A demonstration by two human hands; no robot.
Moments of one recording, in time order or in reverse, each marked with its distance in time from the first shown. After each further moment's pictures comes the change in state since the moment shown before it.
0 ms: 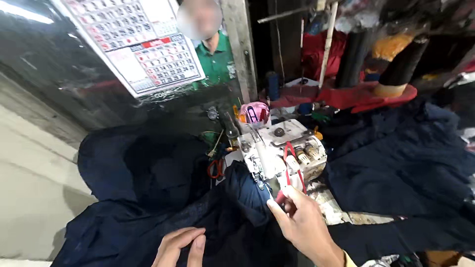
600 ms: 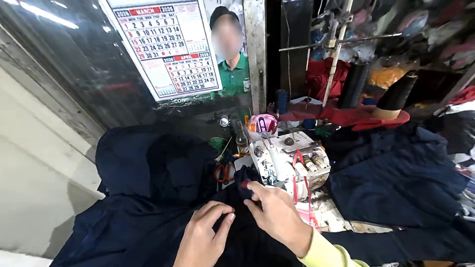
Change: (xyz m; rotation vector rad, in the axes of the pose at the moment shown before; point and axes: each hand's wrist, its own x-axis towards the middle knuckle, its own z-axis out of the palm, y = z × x) left_hand 0.033 -0.045 0.021 0.105 -0.225 0.048; right_hand 0.036 -0.067 0.031 -0.295 -0.337 -0.174
